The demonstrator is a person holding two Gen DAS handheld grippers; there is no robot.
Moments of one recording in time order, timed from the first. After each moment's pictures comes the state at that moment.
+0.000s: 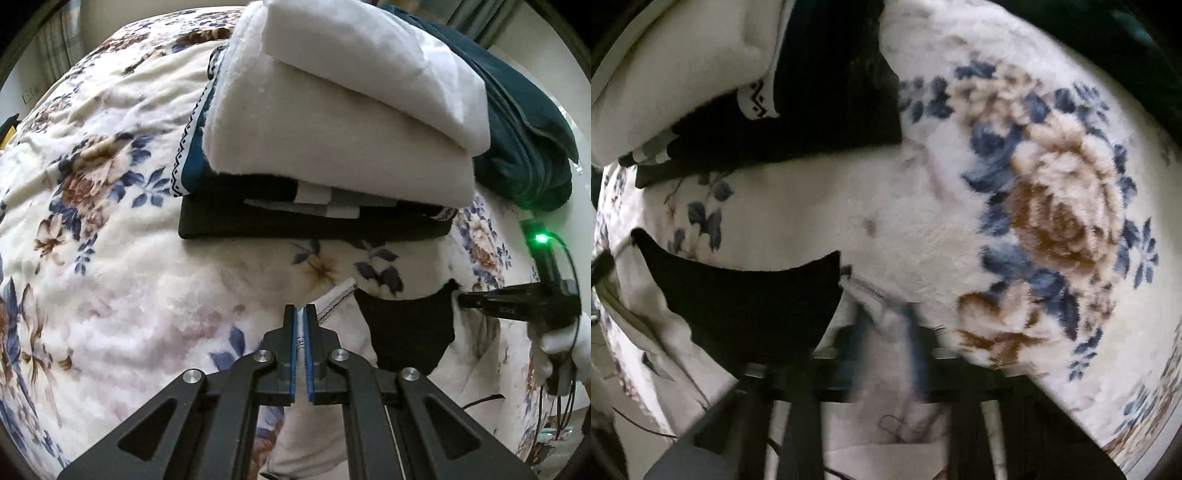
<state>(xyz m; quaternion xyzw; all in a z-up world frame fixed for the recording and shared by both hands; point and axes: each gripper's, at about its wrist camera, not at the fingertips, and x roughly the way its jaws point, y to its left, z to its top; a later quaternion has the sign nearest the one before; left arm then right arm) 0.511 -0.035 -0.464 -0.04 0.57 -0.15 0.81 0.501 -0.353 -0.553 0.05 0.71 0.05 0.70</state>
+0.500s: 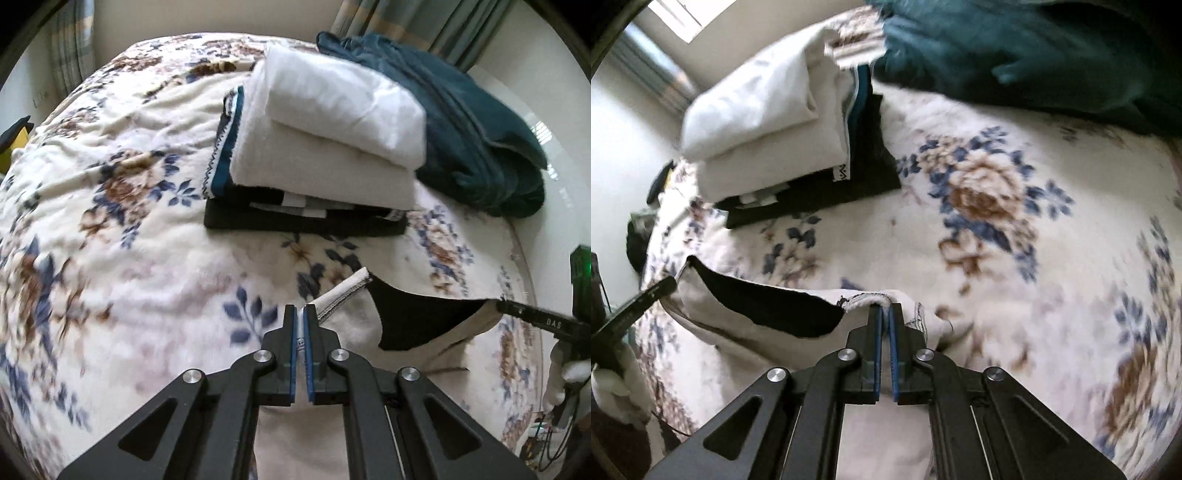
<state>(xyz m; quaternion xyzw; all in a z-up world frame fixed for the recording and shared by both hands) 0.424 -0.004 -0.384 -0.07 0.53 -0.16 0.83 0.370 -0.381 -0.408 0.15 0.58 0.02 0.80</state>
